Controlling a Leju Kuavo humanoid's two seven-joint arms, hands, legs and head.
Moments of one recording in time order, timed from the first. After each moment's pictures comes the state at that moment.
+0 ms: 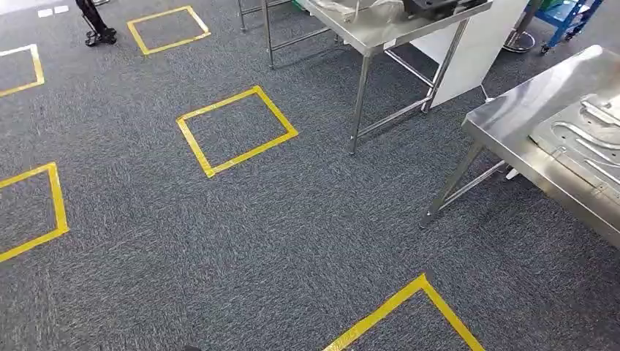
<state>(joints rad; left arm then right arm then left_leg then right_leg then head) -0.12 -0.13 0.30 -0.20 -0.59 0.27 -0.16 -0.16 0.10 0.23 -0.22 0.66 -0.24 -0.13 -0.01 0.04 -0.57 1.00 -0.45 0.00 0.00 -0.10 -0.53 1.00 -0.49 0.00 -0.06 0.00</state>
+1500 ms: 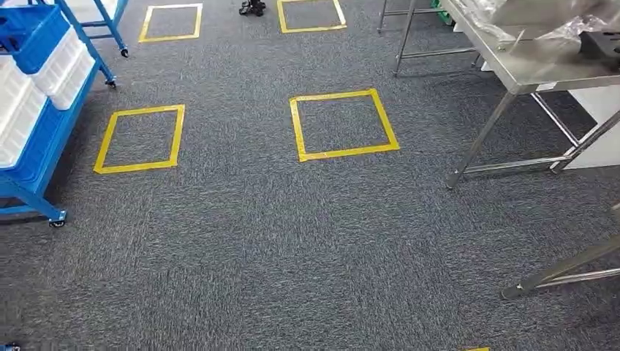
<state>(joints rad) -0.11 -0.14 0.34 -0.20 -0.53 0.28 -0.18 -0.18 0.09 0.26 -0.21 0.73 -0.19 -0.03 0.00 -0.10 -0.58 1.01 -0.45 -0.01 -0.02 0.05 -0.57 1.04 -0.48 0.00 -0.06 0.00</state>
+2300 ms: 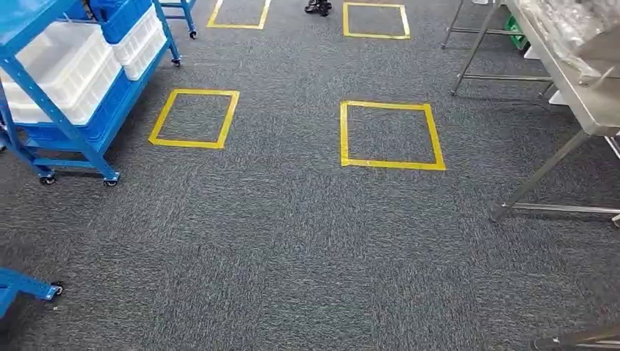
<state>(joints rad) -0.12 -0.14 0.39 -0.20 -0.46 0.19 -0.14 -0.12 0.07 0.25 -0.19 0.71 -0.16 0.06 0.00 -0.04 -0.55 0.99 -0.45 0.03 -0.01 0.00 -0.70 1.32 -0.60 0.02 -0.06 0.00</state>
